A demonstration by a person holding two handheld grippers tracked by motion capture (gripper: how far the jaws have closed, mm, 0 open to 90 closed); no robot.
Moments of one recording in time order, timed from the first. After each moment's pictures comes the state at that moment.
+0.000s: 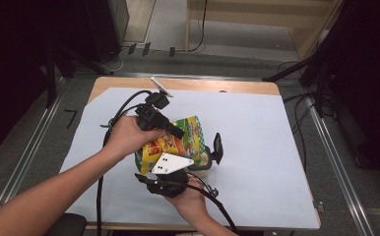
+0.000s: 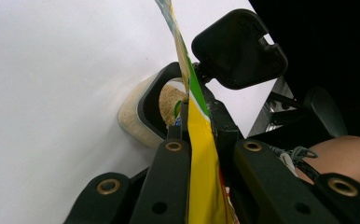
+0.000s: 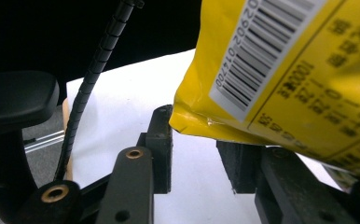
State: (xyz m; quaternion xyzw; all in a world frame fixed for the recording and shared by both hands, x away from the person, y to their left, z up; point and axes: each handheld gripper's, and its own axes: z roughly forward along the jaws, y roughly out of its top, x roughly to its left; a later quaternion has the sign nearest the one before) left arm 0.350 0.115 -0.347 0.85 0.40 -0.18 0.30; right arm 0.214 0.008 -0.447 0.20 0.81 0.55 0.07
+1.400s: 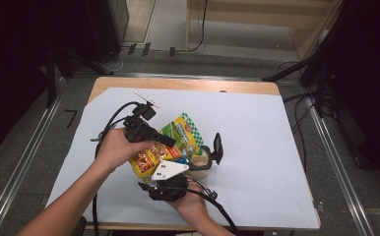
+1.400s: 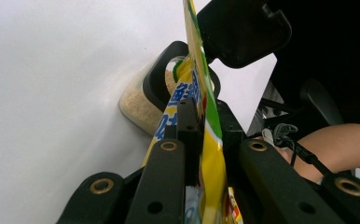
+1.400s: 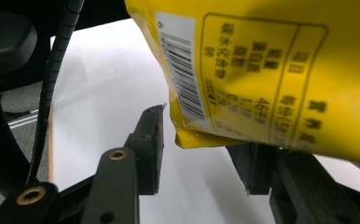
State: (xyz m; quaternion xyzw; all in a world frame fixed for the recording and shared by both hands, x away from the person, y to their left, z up) left arm 0.332 0.145 -0.372 0.84 0.38 -0.18 0.35; right arm 0.216 0.010 -0.482 0.19 0.84 0.50 0.07
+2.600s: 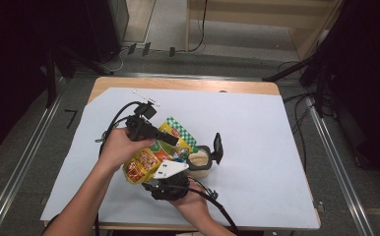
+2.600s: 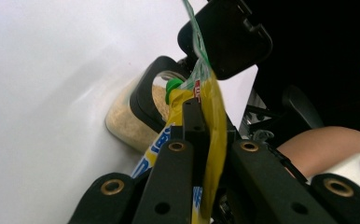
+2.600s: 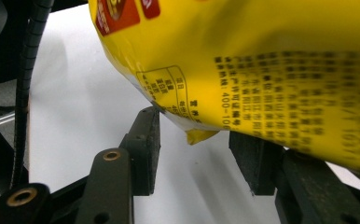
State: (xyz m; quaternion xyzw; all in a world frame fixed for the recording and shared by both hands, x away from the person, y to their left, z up) left arm 0.337 0.147 -0.378 0.83 0.35 -0.21 0.38; right arm 0.222 0.008 -0.496 0.21 0.85 0.48 0.07
